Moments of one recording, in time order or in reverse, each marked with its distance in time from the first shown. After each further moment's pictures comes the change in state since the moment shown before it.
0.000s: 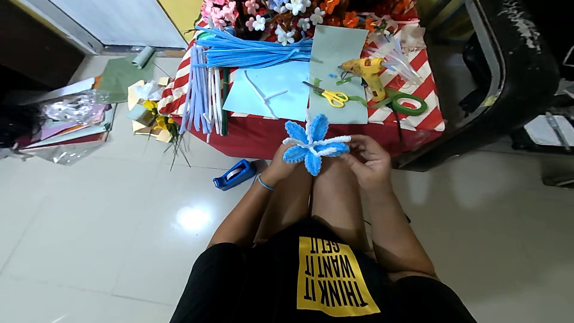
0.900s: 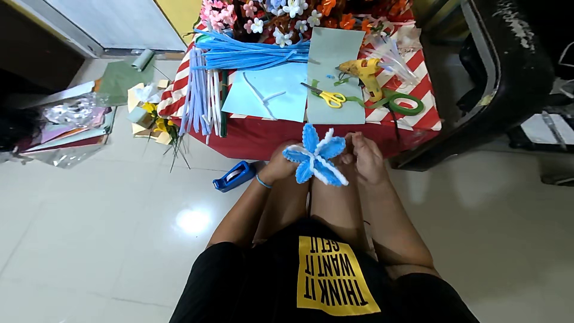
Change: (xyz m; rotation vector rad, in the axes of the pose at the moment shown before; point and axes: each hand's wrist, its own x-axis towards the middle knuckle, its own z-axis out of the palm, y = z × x) left_hand 0.003 0.010 -0.008 0.099 -0.161 -0.137; right_hand 0.017 -0.006 0.001 0.114 -0.080 0.358
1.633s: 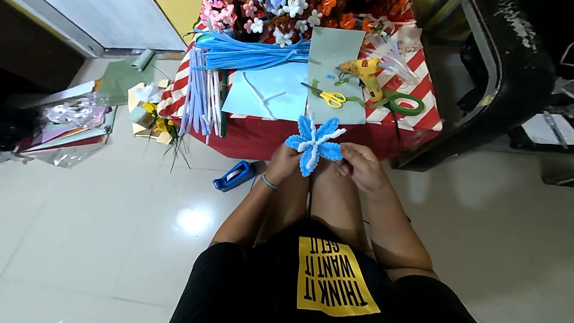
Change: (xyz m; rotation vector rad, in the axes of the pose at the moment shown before) left_hand 0.010 -0.023 0.016 0.017 0.191 -0.026; right_hand -0.007 -0.001 0.002 0.183 -0.178 0.085
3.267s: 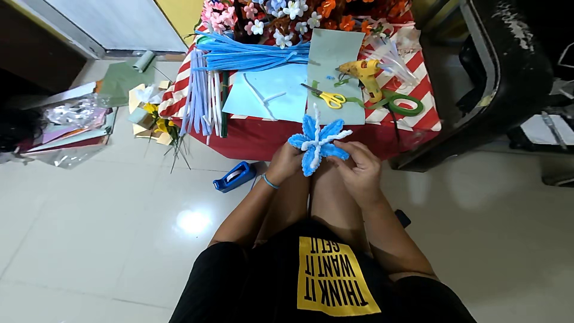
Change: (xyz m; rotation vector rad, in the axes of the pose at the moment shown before) left_hand 0.003 0.012 0.001 0.059 -0.041 0.068; right_hand -0.007 0.019 0.016 -0.749 0.393 -0.633
